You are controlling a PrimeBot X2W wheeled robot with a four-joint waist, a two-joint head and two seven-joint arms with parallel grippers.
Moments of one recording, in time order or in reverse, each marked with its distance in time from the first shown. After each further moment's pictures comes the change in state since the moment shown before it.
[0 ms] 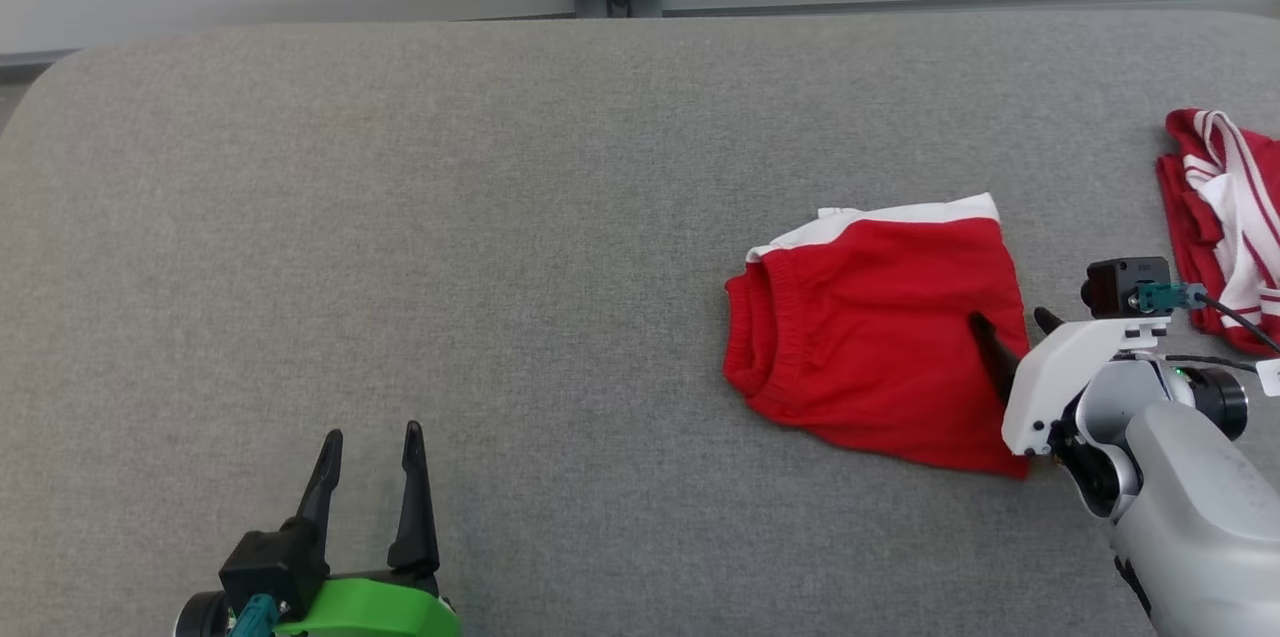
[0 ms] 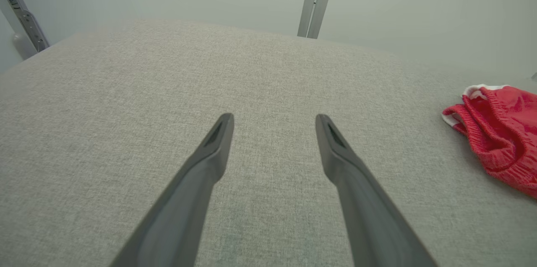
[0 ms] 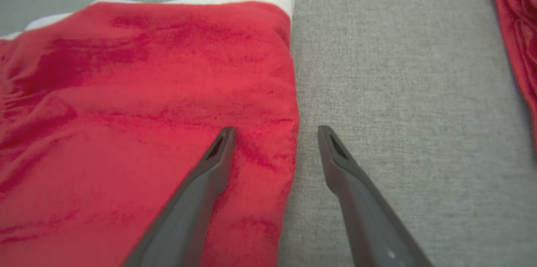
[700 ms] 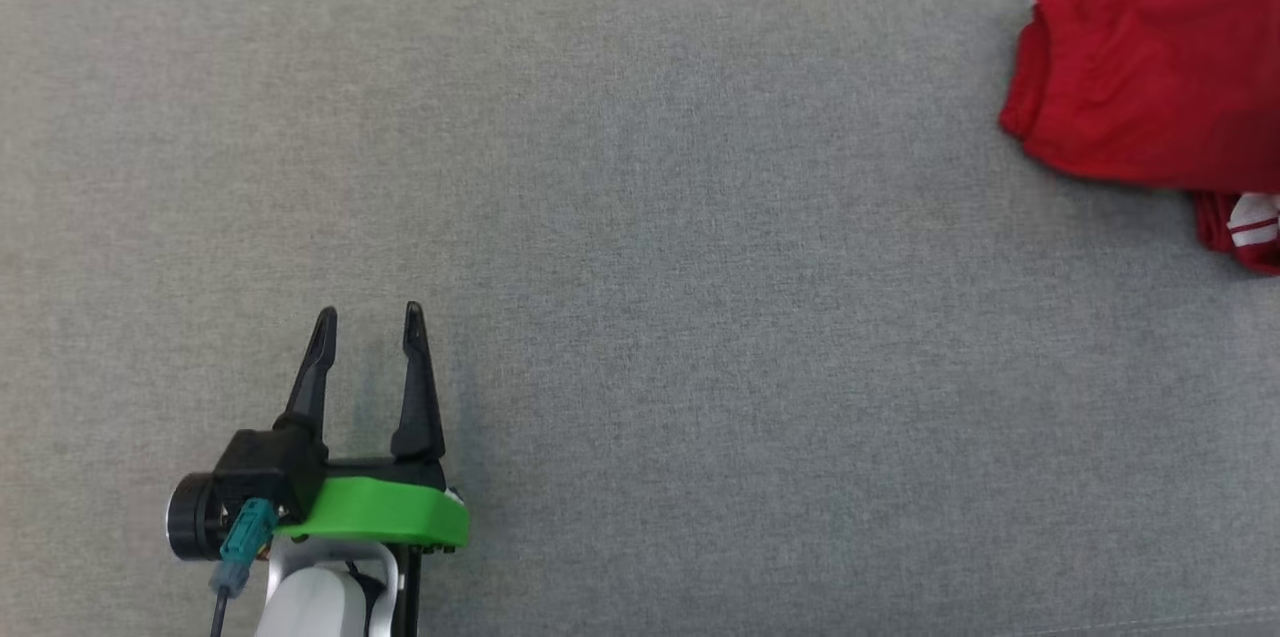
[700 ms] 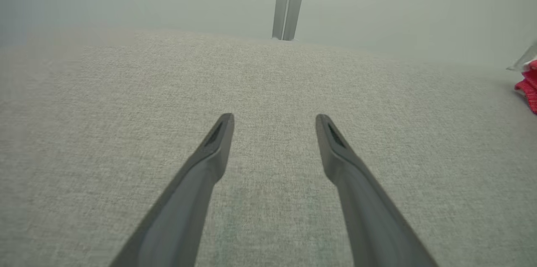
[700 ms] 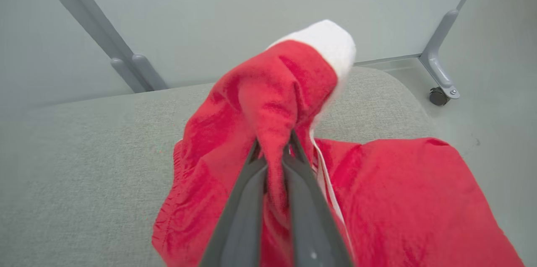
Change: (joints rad) left arm -0.147 0.000 -0.025 -0.048 0.017 0.034 0.000; right arm -0.298 -0.298 -0.146 -0.192 0.191 0.000 0.184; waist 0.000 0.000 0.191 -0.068
